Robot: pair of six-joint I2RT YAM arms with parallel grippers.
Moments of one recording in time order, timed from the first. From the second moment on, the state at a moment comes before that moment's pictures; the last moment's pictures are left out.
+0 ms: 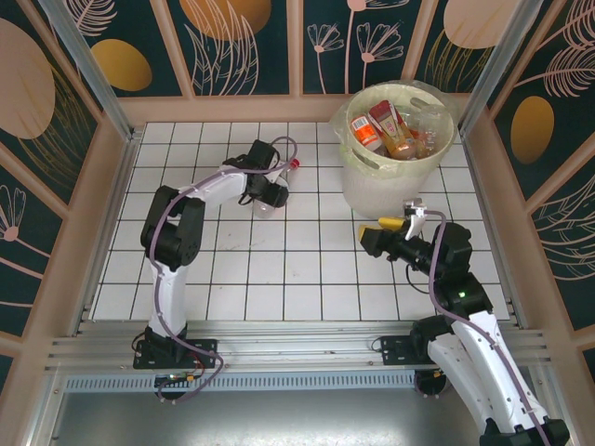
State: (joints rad) left arm -0.45 2.10 1.55 -0.54 0.09 -0.01; right arm 0.28 0.52 0.52 -0.25 -0.52 0.42
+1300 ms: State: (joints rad) left arm -0.83 1.36 0.75 0.26 0.28 -0.49; right arm 0.58 0.97 0.53 0.19 -0.39 0.82
